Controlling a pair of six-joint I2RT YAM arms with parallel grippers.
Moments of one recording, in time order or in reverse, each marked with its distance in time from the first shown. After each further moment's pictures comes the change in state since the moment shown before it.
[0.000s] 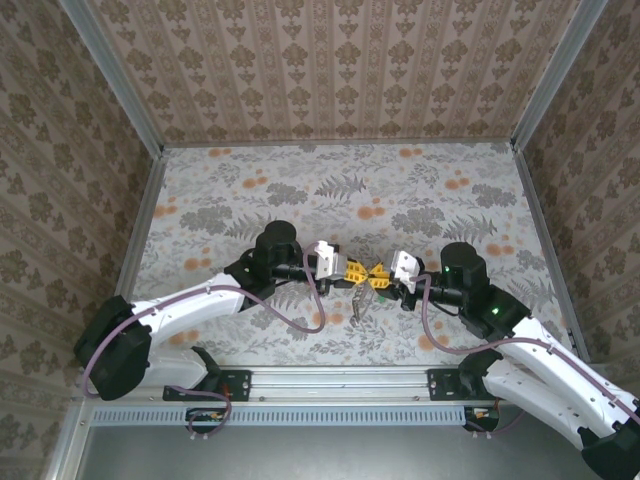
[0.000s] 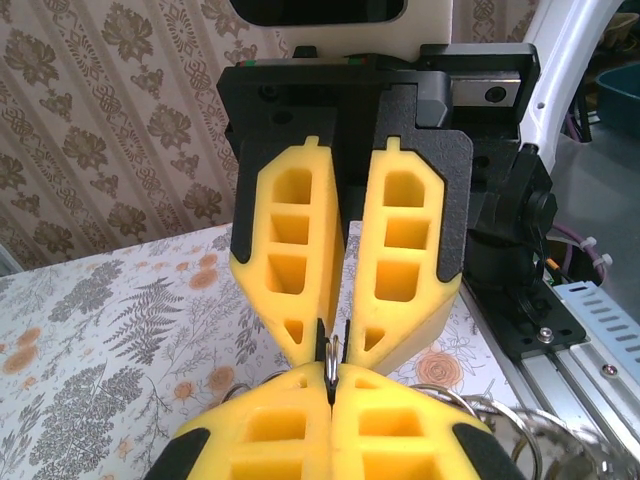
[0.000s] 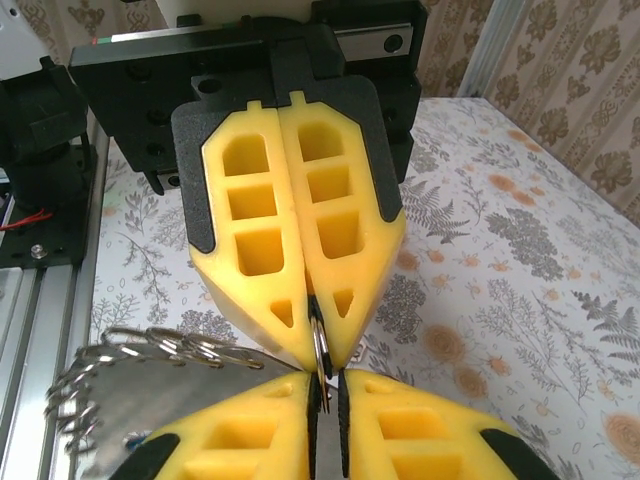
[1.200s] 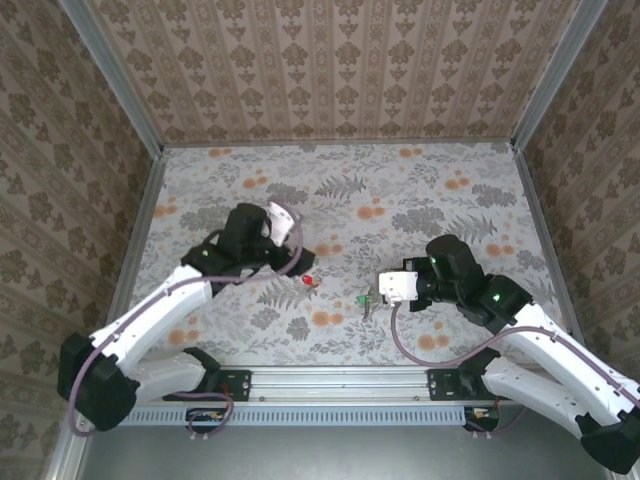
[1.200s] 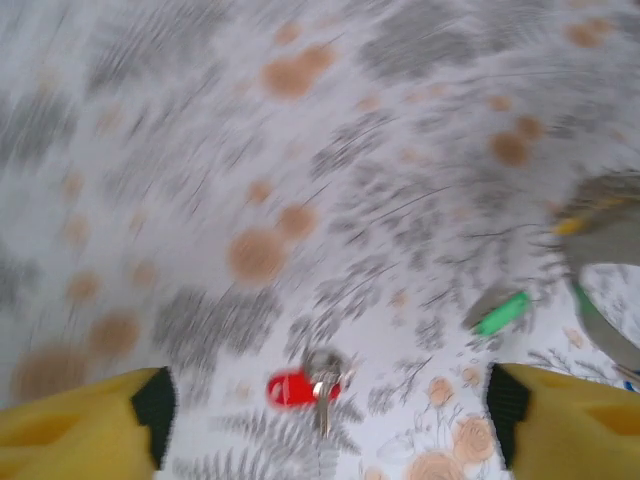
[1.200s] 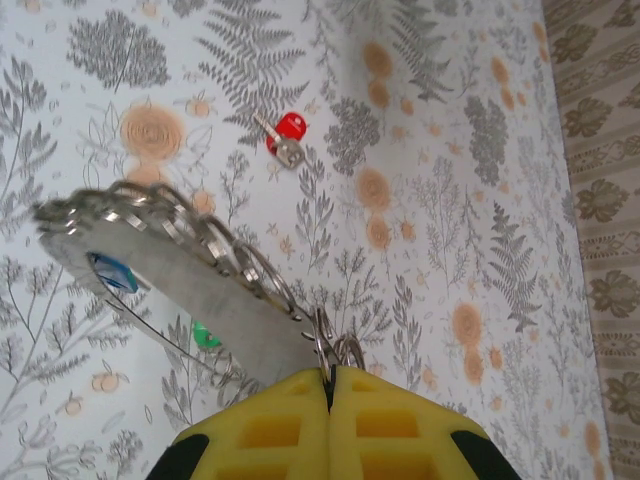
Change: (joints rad) left arm 0.288 -0.123 0.184 -0.867 -0.589 -0.491; right arm 0.037 0.107 0.186 -0.438 0.313 -0.654
